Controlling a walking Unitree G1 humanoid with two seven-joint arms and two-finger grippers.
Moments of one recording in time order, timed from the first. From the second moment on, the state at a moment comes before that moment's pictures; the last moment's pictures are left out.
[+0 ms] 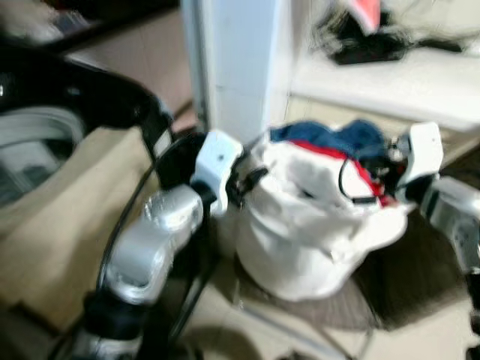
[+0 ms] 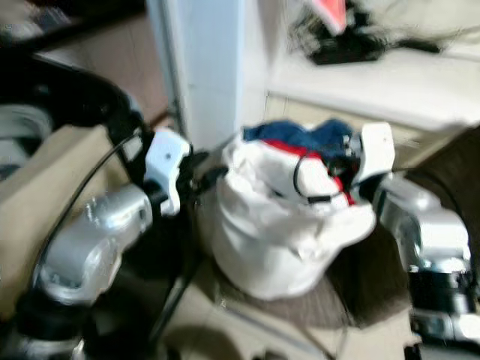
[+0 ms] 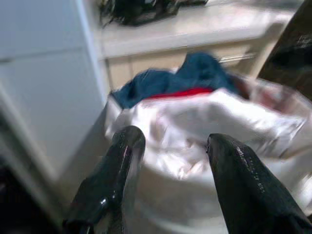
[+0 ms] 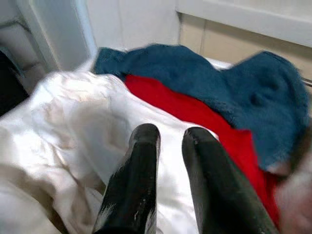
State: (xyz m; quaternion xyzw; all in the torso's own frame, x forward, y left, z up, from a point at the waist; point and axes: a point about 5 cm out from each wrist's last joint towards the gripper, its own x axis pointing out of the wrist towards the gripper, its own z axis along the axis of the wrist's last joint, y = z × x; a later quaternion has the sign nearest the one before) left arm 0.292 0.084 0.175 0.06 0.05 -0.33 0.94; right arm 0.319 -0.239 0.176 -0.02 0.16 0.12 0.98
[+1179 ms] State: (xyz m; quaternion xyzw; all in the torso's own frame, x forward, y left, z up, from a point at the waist) left arm 0.291 0.092 0.191 0.02 -0.03 -0.25 0.97; right arm 0.292 -0.204 0.182 -0.05 0.05 0.06 1.00
